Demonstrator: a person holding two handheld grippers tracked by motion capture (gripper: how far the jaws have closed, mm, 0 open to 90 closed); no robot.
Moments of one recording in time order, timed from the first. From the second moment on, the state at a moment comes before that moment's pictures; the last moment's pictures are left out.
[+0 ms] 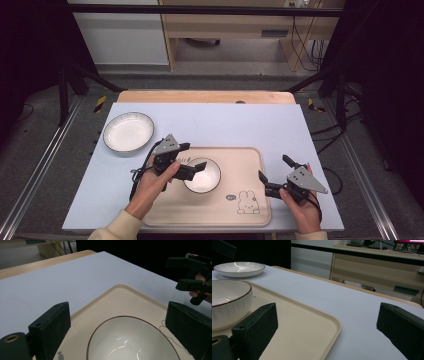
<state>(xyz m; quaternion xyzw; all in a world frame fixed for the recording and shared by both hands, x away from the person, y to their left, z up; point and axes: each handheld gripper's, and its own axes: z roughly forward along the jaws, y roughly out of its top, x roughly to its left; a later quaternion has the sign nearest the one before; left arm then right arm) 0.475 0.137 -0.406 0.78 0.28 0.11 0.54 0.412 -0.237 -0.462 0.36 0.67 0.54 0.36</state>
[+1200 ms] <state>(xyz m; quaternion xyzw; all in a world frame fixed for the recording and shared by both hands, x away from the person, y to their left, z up) 0.458 0.197 -0.398 0.75 0.30 0.15 0.57 0.411 -0.239 -0.463 0.36 0.67 0.54 0.36</state>
